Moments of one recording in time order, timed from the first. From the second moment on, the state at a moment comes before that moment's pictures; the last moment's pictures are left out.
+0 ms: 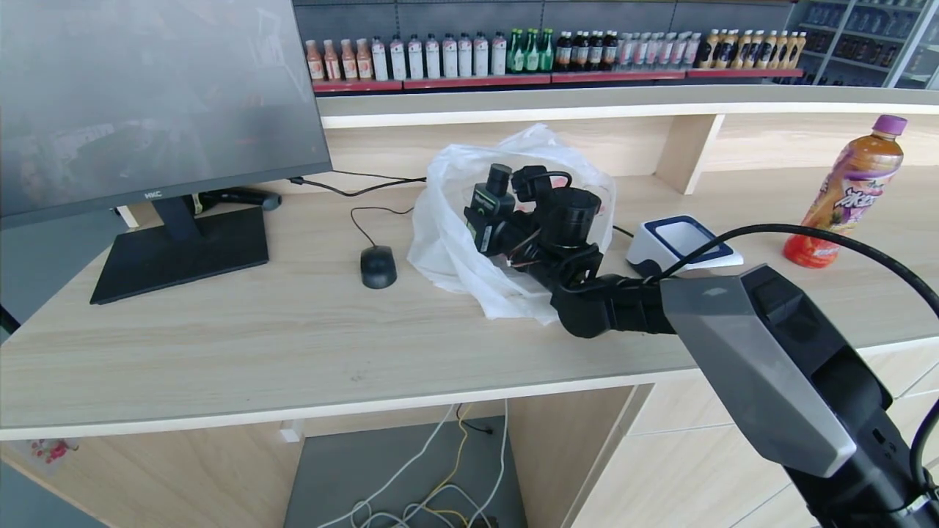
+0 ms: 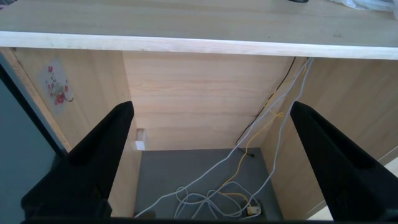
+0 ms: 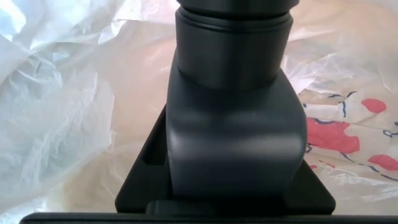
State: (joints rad) left arm 0.00 0.00 0.00 0.00 0.00 0.00; right arm 0.52 2.54 -2.00 -0.72 0.06 0.10
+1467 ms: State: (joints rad) left arm 0.00 0.00 0.00 0.00 0.00 0.00; right arm 0.54 2.56 -2.00 -0.73 0.05 0.01
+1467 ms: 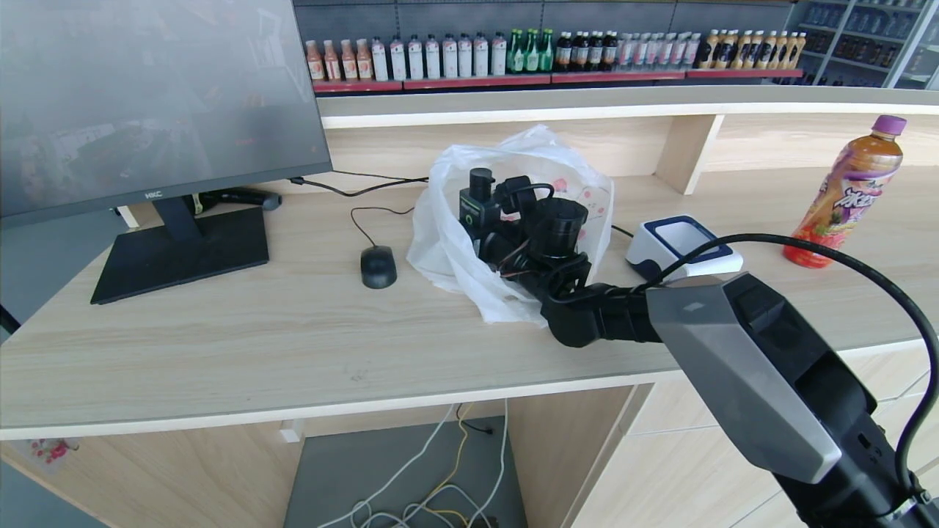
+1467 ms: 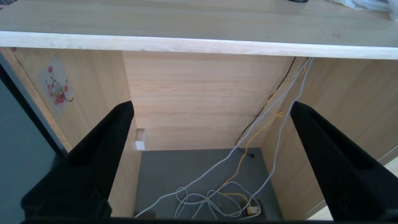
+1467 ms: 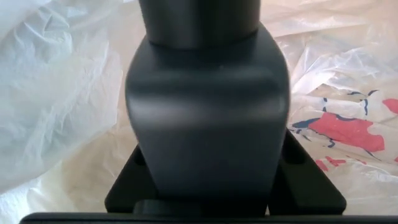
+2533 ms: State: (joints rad) left arm 0.00 0.00 0.00 0.00 0.00 0.00; right arm 0.54 2.46 -2.00 -0.77 0.03 0.00
